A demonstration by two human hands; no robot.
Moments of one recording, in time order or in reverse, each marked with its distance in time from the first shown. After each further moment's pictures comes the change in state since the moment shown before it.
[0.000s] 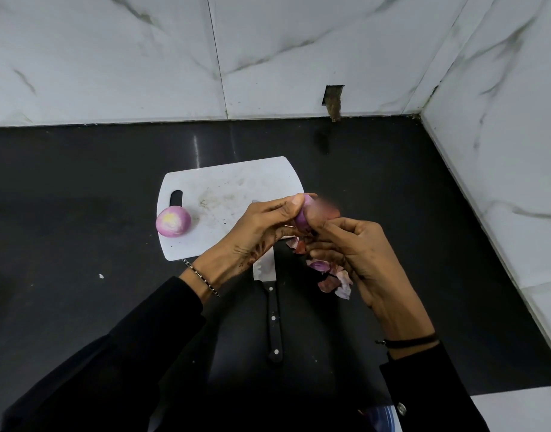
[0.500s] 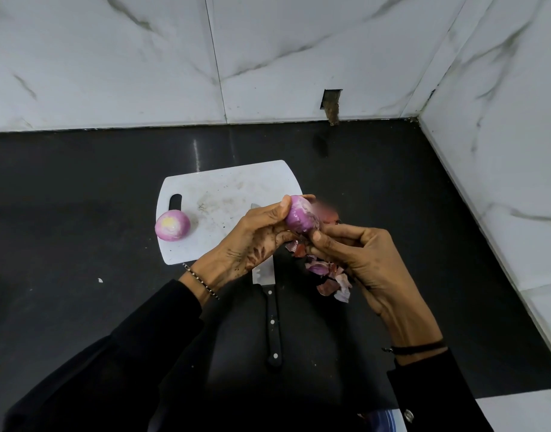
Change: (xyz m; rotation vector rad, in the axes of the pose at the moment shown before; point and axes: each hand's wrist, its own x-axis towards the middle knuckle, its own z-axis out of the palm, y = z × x) left_hand -0.001 -0.002 -0.003 -0.257 -0.089 -0.045; right_hand -0.005 0.004 -0.013 0.154 -0.083 -0.037
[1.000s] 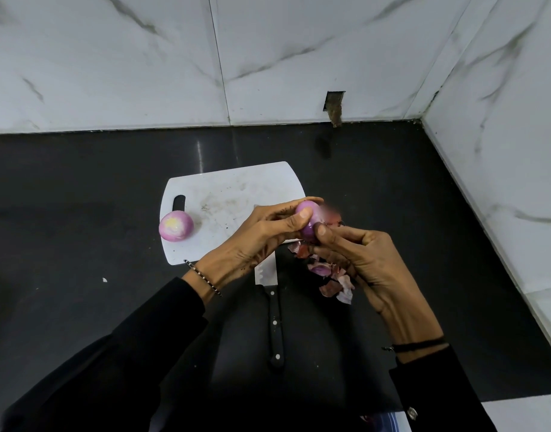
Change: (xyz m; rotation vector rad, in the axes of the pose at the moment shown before) left_hand 0.005 -0.001 0.002 0.309 0.027 0.051; right_hand 0.002 -0.001 0.003 -0.028 0.010 0.067
